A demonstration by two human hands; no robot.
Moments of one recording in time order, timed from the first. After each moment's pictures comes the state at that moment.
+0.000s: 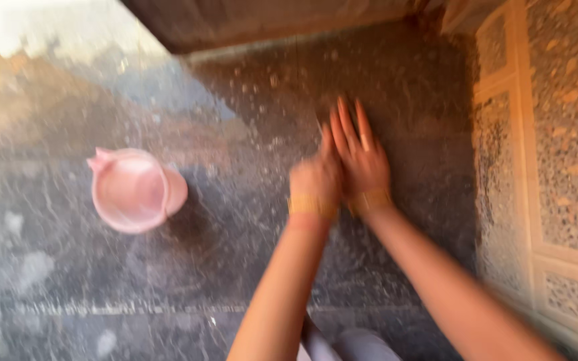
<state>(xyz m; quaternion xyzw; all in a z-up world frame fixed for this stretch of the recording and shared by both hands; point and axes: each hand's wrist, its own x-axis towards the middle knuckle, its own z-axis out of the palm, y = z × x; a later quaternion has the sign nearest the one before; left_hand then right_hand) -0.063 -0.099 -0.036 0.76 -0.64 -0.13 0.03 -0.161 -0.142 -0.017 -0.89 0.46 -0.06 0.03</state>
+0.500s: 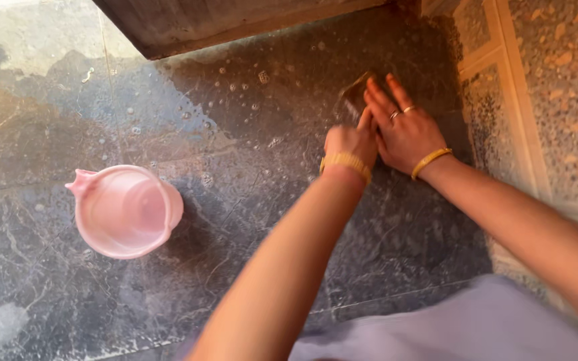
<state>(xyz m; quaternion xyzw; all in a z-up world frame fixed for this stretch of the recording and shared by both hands) -0.096 -0.166 -0.042 0.59 -0.78 -0.18 -0.10 -0.221 -0.183 0.001 -0.91 0.40 0.01 0.00</state>
